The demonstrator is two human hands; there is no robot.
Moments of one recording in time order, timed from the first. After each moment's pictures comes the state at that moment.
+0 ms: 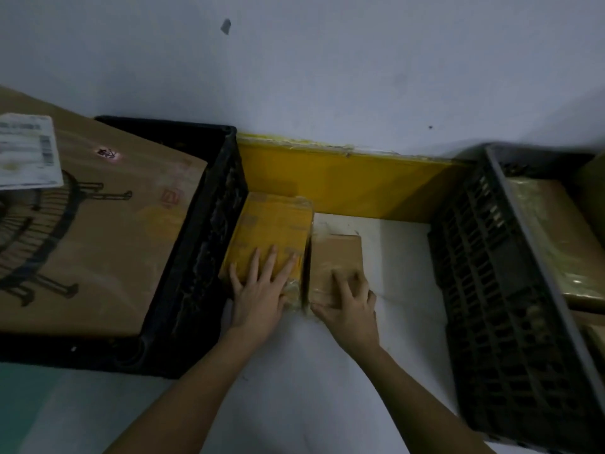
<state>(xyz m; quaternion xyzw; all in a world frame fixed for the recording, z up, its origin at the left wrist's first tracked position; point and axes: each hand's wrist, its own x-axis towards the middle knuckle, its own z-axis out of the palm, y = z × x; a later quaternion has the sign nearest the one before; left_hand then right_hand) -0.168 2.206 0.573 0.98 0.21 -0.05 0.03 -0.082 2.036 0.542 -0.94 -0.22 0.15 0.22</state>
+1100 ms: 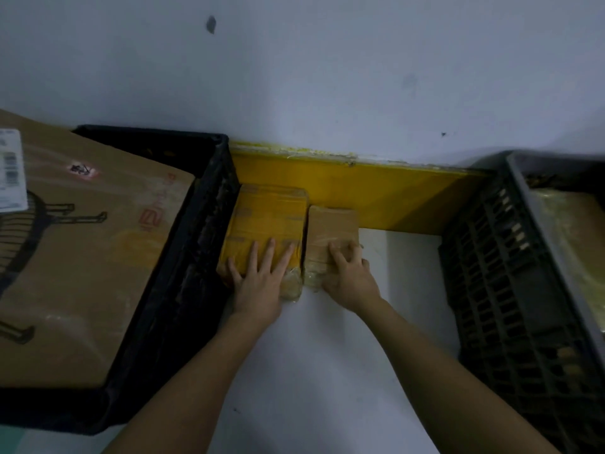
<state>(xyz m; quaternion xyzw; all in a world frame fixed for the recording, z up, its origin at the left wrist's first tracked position) -0.107 2.233 0.575 0.96 0.25 -0.12 0.03 0.024 2.091 0.554 -0.92 -0.29 0.22 0.13</state>
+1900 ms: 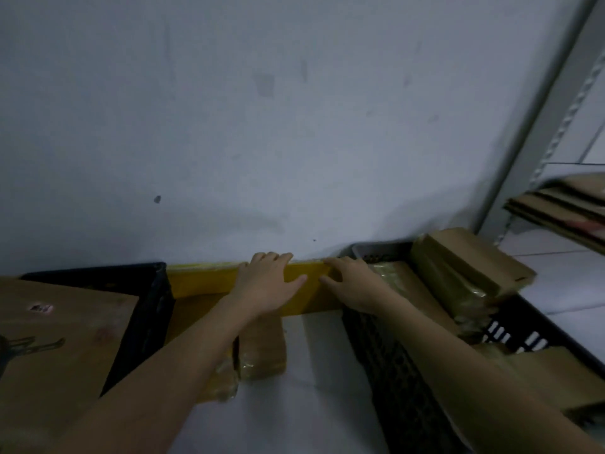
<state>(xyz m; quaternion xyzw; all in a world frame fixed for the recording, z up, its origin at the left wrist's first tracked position) -0.047 2.151 0.819 0.99 0.06 0.03 0.10 0.021 1.964 0.819 -0.96 -0.26 0.04 0.14</state>
